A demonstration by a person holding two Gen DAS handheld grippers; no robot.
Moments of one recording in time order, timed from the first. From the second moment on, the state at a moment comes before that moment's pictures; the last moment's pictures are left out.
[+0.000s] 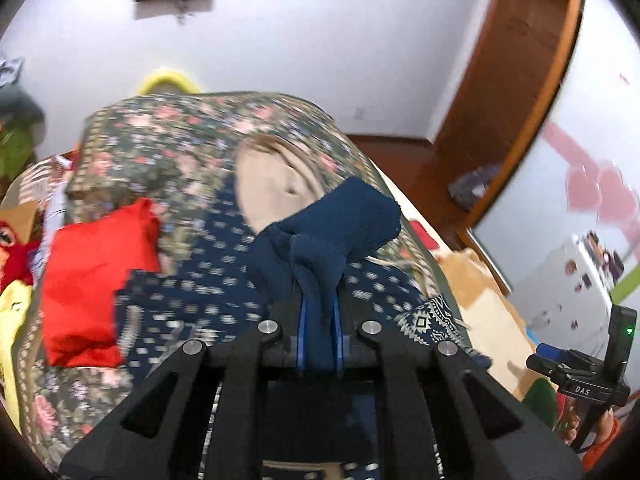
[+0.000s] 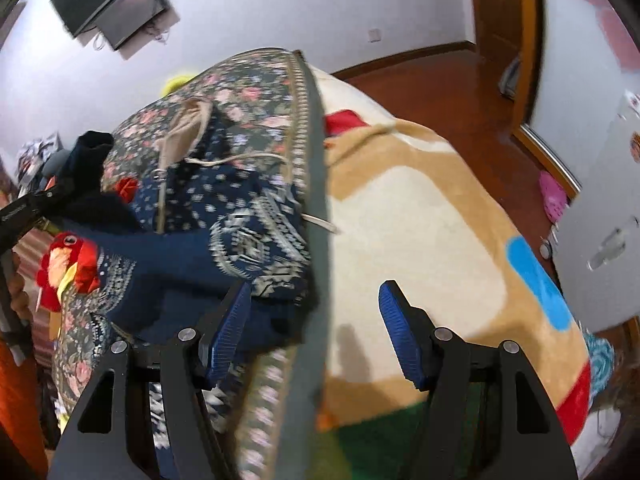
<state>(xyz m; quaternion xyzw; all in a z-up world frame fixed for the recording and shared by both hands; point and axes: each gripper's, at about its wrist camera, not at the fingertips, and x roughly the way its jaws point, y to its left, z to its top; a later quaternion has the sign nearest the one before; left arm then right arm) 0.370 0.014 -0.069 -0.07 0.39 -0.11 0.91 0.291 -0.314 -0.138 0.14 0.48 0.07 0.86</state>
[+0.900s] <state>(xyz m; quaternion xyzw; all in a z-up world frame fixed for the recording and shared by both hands) 0.295 0.144 -0.235 -0.14 0.52 0.00 0.84 0.335 -0.200 -0.194 0.04 0.58 0.15 0.80</state>
